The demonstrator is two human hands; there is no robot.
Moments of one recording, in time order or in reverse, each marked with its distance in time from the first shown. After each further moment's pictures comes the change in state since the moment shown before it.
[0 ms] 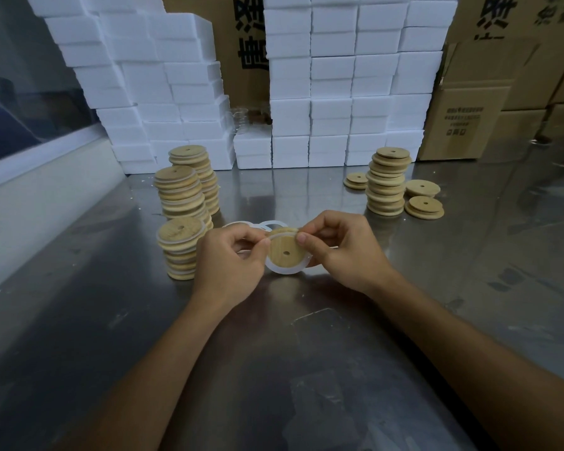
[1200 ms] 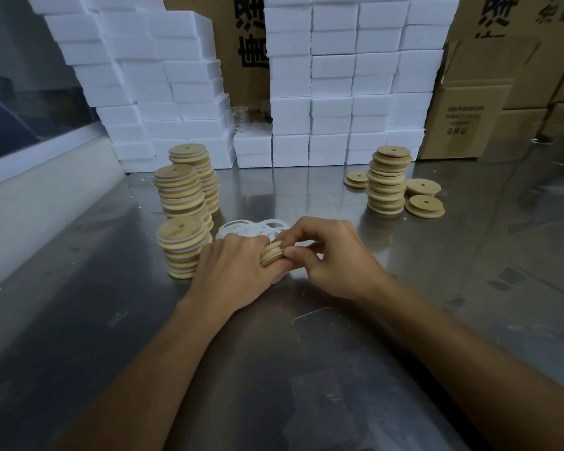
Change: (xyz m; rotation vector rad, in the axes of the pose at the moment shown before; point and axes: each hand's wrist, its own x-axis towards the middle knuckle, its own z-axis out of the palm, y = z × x) left_hand 0.000 0.004 -0.003 0.706 -0.160 0.334; right_hand -0.002 -0.003 0.007 -0.368 -0.119 -0.239
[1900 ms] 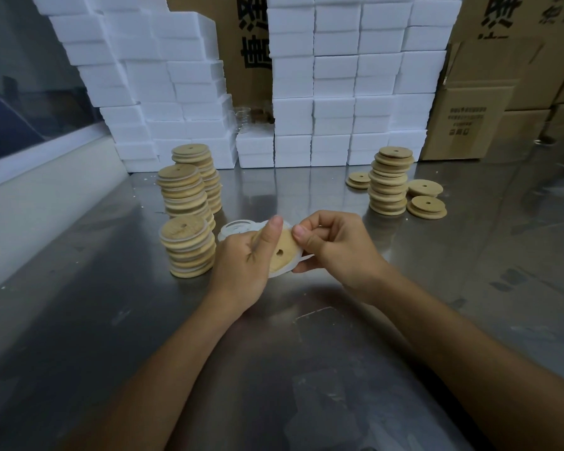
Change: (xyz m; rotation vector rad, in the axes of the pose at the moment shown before) left_hand 0.000 0.008 0.015 -0.685 0.066 -0.341; right_hand 0.002 -0.015 -0.001 0.639 0.067 0.372
